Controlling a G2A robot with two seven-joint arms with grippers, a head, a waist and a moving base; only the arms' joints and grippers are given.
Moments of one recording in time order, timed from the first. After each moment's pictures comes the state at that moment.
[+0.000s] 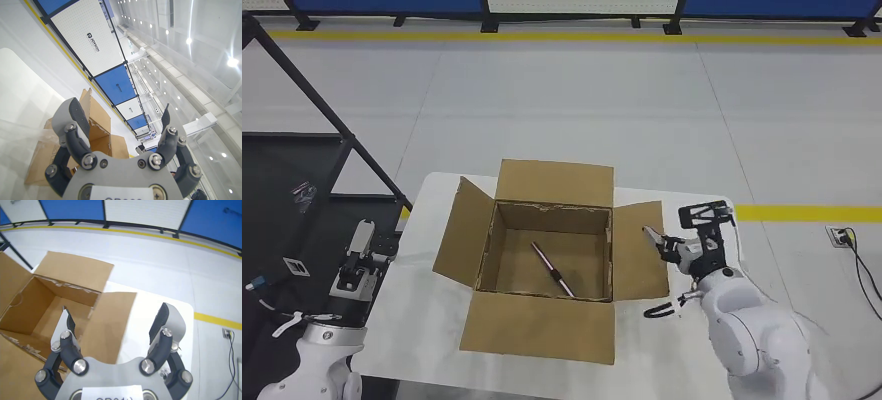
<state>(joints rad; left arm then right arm) 1.50 -1.26 -1.87 -2.02 -0.07 -0.13 -0.25 -1.22 -1.34 1.50 -2.05 -1.33 0.08 0.74</state>
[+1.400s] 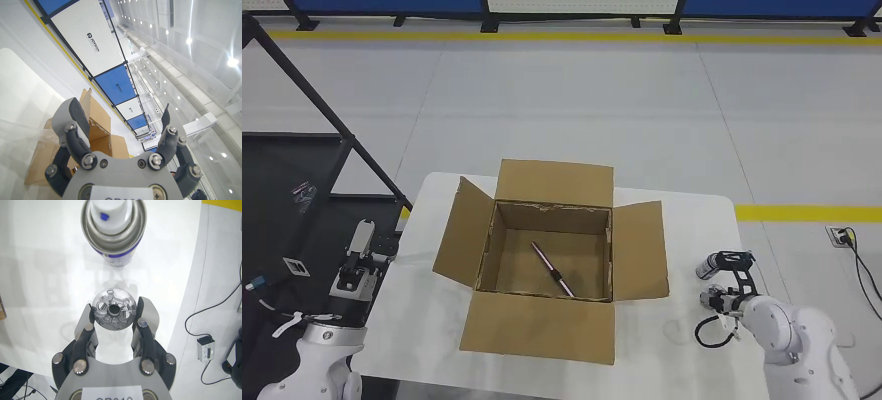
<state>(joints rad) 1.50 -1.26 -1.87 -2.02 -0.07 -0.13 -0.25 -1.14 -1.28 1.67 -1.57 -1.23 -0.05 1.11</state>
